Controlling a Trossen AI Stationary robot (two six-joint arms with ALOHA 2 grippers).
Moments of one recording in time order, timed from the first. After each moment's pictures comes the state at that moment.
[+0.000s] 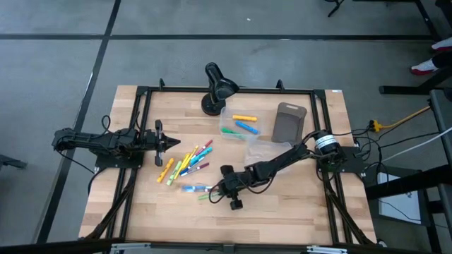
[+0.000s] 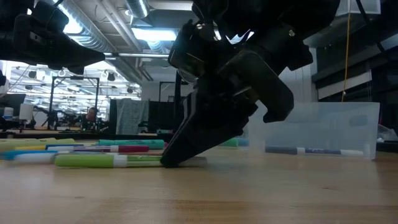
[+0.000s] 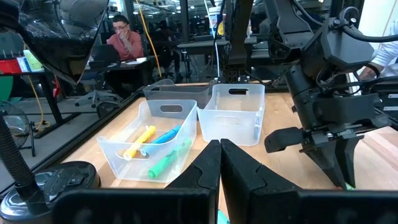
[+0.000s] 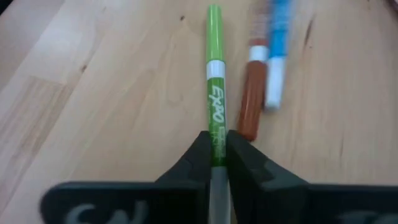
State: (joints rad) left arm -0.07 0.08 0.01 0.04 -0.22 0.05; right arm 0.29 2.08 1.20 0.12 0.01 0.03
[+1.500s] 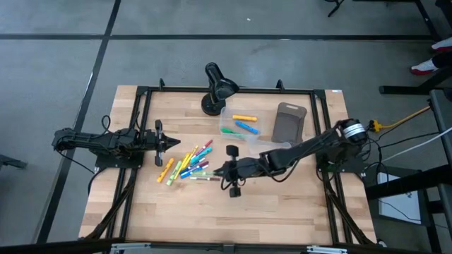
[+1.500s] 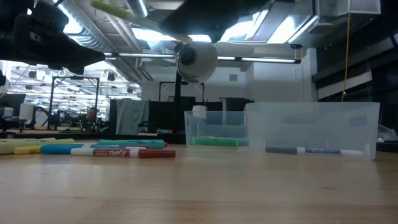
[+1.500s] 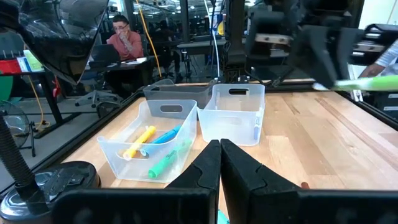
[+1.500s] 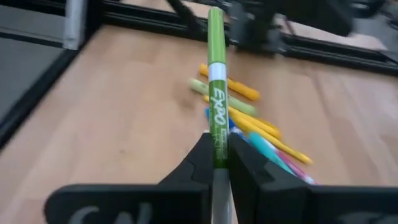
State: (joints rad) left arm -0.07 0.08 0.01 0.04 -0.22 0.05; right arm 0.29 1.74 1.20 0.09 0.28 -0.04
